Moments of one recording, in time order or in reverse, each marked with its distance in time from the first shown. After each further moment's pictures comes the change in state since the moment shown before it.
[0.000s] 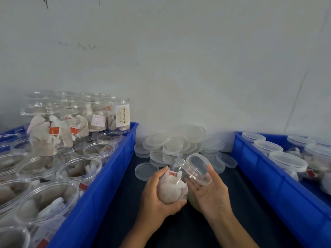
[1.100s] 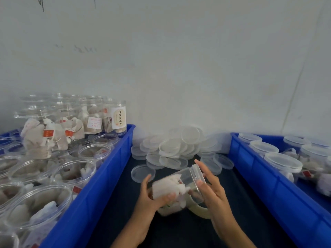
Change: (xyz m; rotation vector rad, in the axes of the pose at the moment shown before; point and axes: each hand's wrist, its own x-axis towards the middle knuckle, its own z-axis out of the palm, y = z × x) left_hand 0.003 0.012 -0.007 -0.513 -0.156 -0.476; right_hand -0.022 -0.010 -0.020 -0.929 -0.163 -0.365
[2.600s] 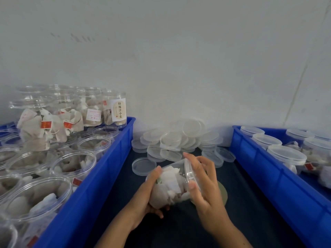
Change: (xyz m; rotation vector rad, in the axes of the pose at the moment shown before) left_hand 0.001 0.023 -0.009 0.067 -0.185 -0.228; right_hand -0.007 -0.007 0.022 -0.494 -0.034 -0.453
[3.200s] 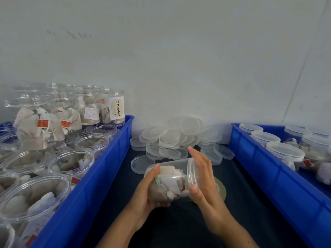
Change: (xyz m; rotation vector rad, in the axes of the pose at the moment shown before) left_hand -0.007 0.000 0.011 -0.239 0.060 0.087; right_hand -0.003 -0.009 -0.010 0.046 -0.106 0.010
